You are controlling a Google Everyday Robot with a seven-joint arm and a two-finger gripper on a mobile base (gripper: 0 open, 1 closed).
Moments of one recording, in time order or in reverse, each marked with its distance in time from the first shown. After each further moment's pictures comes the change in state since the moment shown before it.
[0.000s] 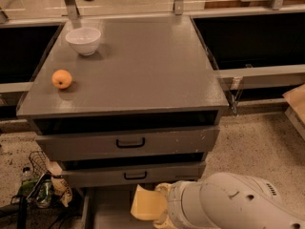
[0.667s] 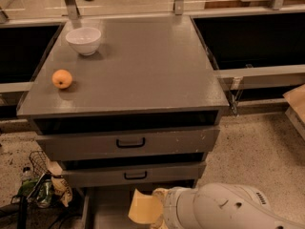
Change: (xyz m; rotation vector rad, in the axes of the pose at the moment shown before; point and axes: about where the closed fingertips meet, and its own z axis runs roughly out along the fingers) arm 0.002 0.009 0.024 0.007 -0.006 -0.003
